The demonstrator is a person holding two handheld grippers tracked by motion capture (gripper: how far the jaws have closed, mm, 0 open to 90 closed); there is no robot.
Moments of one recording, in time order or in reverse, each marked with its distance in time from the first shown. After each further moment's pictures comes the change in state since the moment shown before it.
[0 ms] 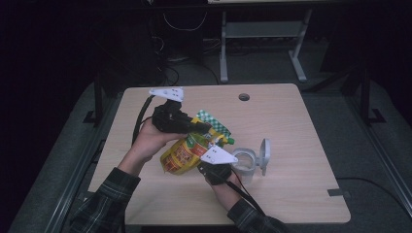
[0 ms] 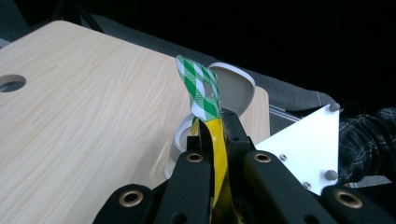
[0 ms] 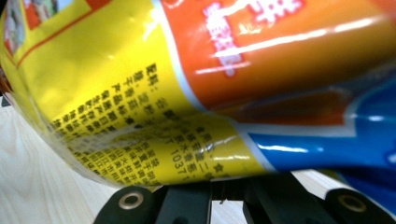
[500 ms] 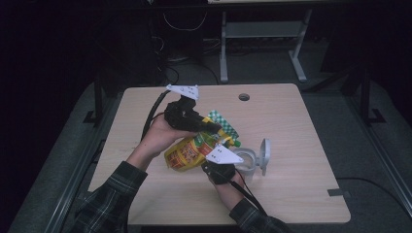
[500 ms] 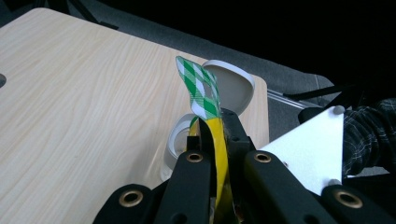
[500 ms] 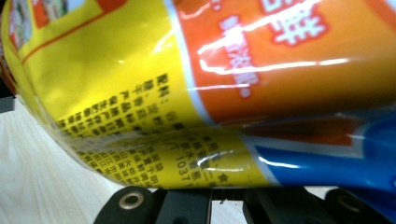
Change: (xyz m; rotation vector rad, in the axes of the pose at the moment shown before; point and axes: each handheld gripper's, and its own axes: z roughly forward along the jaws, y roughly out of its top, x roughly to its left) left arm -0.002 0.017 0.019 0.078 -0.015 0.020; right arm -0.005 -0.004 -0.005 -0.027 -0.022 0.017
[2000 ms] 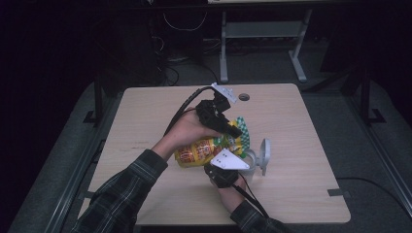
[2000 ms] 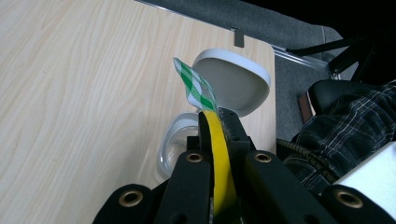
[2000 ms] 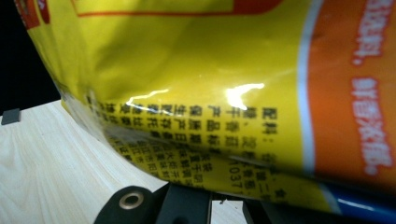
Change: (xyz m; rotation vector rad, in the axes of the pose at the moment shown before) left arm 0.002 0.039 0.065 0.234 -0.021 0.022; right arm -0.001 -0.009 -0.009 -0.076 0.003 0.015
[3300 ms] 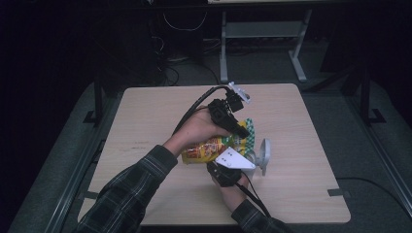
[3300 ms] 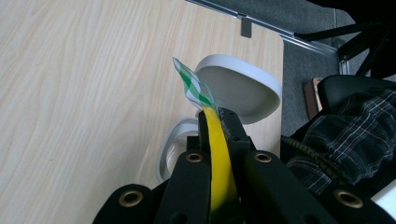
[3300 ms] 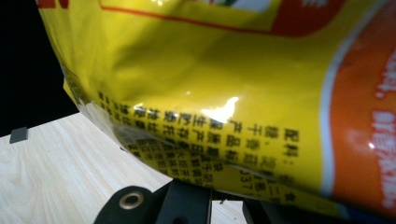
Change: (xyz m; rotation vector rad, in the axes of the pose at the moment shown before) left arm -0.001 0.020 0.020 0.078 0.015 -0.025; right arm -0.006 0.003 -0.007 -0.057 0.005 0.036
